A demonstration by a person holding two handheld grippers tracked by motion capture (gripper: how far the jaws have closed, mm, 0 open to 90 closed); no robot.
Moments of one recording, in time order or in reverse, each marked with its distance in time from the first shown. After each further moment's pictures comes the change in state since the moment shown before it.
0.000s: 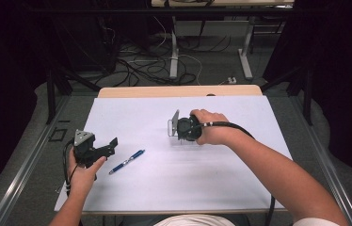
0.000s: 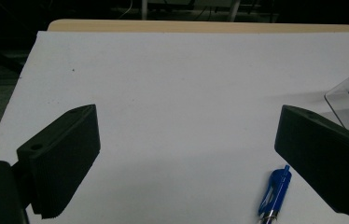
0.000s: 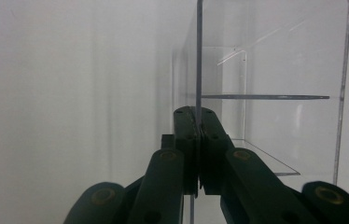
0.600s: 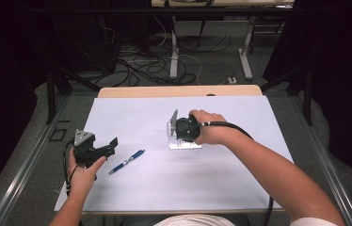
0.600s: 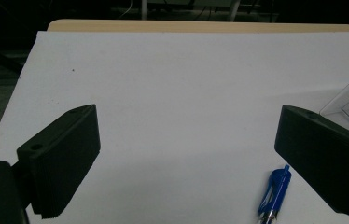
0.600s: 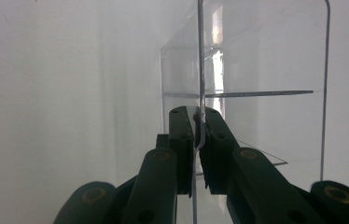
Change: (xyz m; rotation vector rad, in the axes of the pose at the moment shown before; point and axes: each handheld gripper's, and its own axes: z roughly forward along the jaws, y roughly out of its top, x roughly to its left) left arm 0.000 0.000 0.000 0.001 0.000 0.000; right arm -0.003 0.001 0.007 0.003 0.018 0.021
